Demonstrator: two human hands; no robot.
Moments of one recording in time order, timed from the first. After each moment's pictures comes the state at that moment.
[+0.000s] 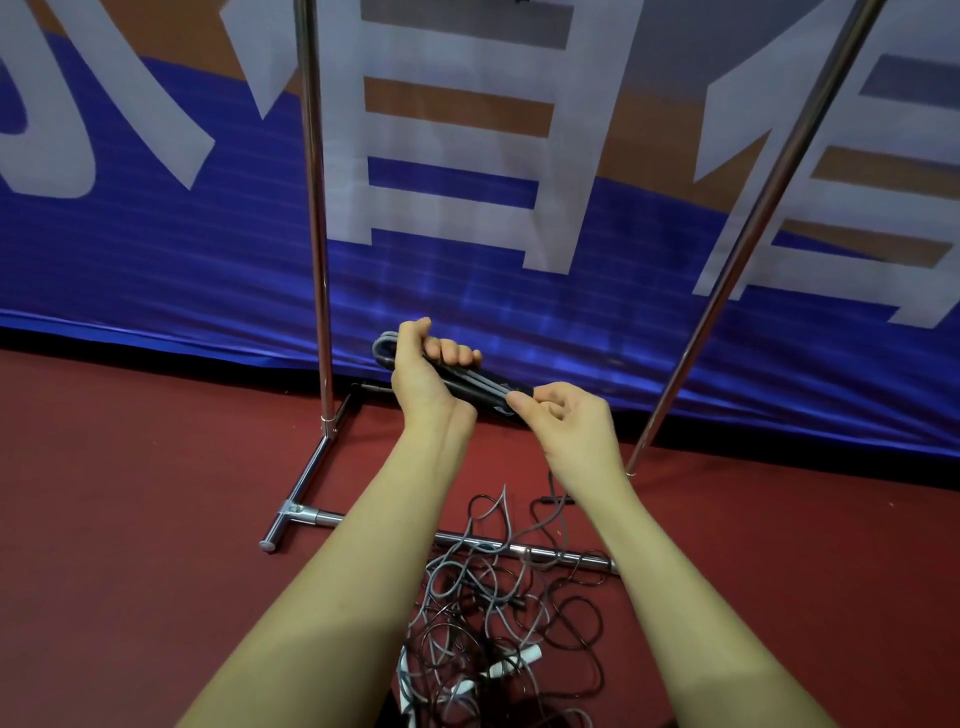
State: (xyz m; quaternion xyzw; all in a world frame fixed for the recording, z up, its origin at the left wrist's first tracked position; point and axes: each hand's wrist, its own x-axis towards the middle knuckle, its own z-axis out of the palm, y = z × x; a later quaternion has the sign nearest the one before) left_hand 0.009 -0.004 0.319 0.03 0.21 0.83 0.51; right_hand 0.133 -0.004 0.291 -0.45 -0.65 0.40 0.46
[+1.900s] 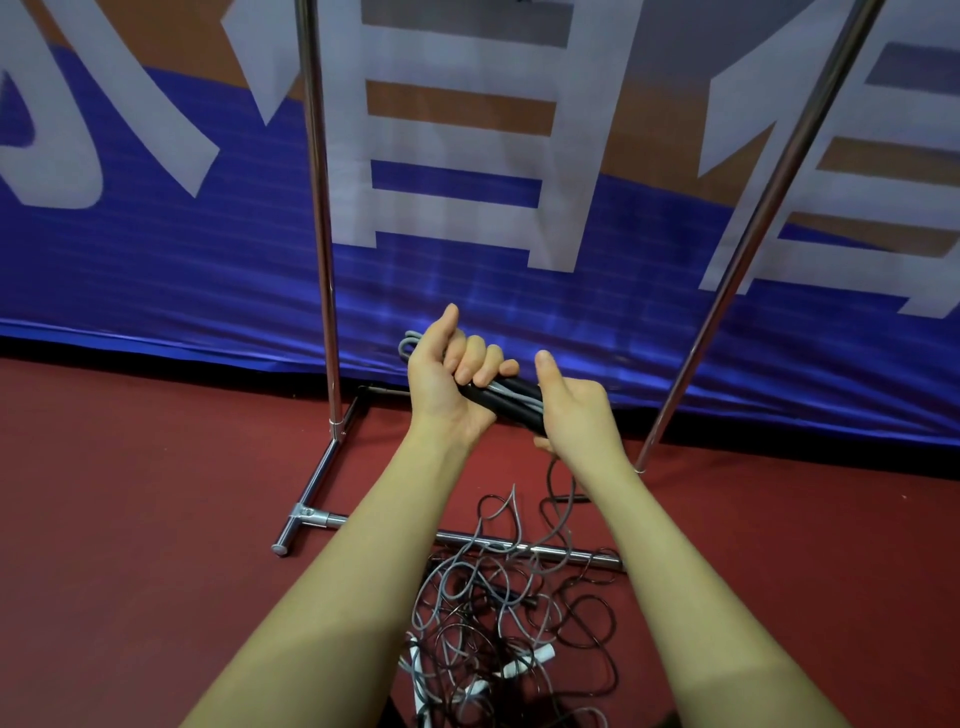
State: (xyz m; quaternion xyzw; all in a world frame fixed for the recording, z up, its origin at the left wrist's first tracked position) left_hand 0.007 -0.015 0.320 0.15 0.16 0.76 0.61; right_hand 0.120 -0.004 0.313 -0.52 -0.61 0.43 0.42
